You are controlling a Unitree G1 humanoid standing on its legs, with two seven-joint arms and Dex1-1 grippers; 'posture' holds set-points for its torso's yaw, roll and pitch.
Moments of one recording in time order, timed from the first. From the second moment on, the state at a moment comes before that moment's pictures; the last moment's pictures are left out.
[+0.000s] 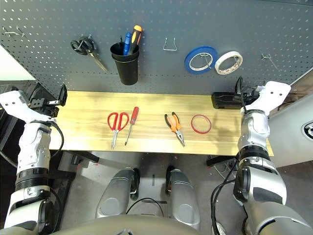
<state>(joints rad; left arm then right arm) -0.26 0.37 0.38 0.29 -0.31 -0.10 -0.26 -0.58 -0.42 -0.43 1.02 0.30 -0.57 0.23</state>
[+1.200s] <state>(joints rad) -0.05 0.46 -0.05 -0.17 -0.34 0.22 -0.73 -0.51 -0.72 -0.16 0.97 0.12 -0.10 0.78</state>
